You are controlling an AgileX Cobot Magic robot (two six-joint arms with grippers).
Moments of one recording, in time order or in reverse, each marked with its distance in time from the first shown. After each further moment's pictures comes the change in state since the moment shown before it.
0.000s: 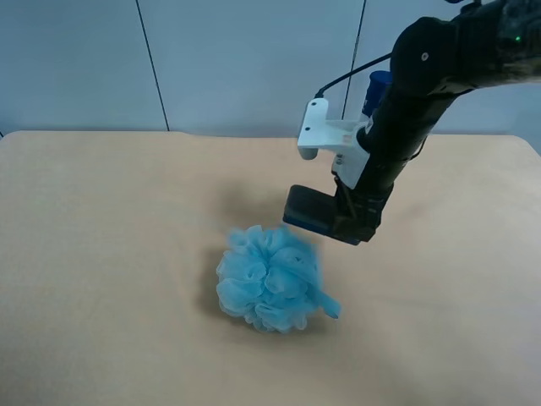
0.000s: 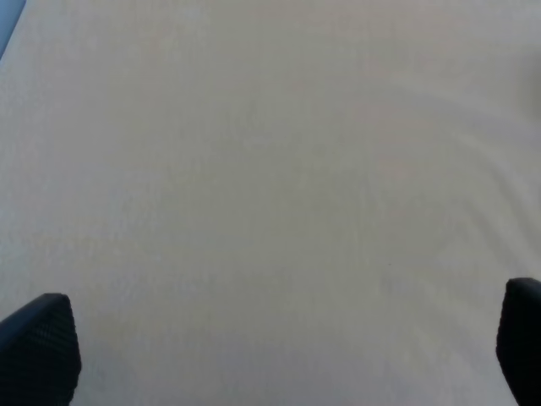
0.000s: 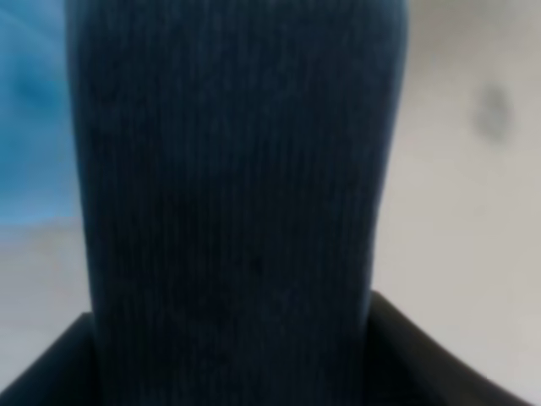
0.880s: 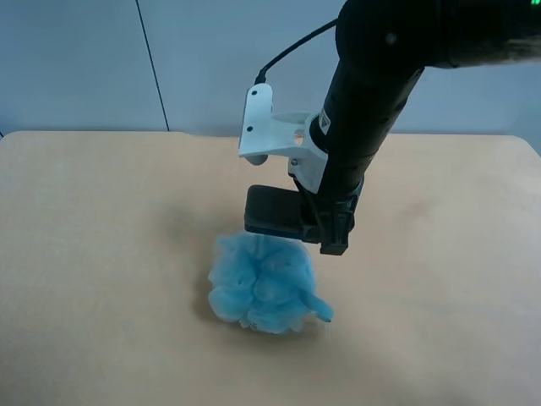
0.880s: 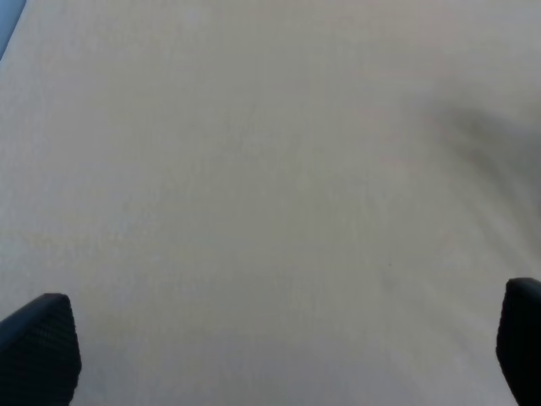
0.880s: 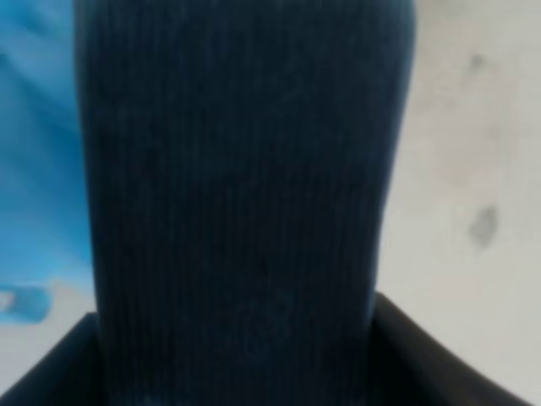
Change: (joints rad) left arm 0.000 0.000 0.000 0.000 0.000 0.000; right arm 0.252 -0.078 -0.095 -0.210 0.127 0.223
